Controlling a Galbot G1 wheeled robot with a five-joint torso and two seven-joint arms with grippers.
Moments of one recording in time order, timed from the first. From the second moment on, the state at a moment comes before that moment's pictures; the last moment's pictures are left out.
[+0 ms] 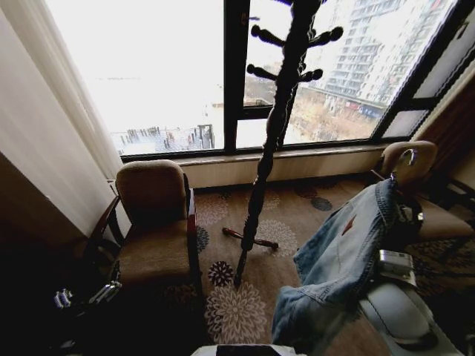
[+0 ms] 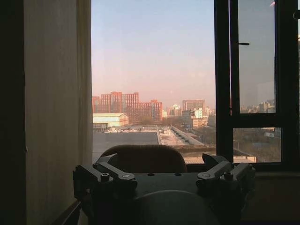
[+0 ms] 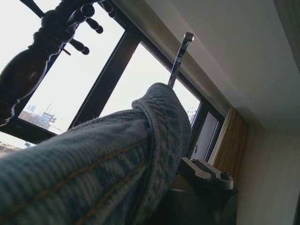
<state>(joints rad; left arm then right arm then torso) 2.19 -1.45 -0.97 -2.32 -0.49 -0.41 0.10 -1.64 1.01 0.78 2.39 0.05 -0.21 0.62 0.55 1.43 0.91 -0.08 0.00</state>
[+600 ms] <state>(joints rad) 2.19 -1.45 -0.97 -2.32 -0.49 -0.41 0.10 -1.66 1.02 0.79 2.39 0.05 -0.18 0.62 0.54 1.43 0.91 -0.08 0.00</state>
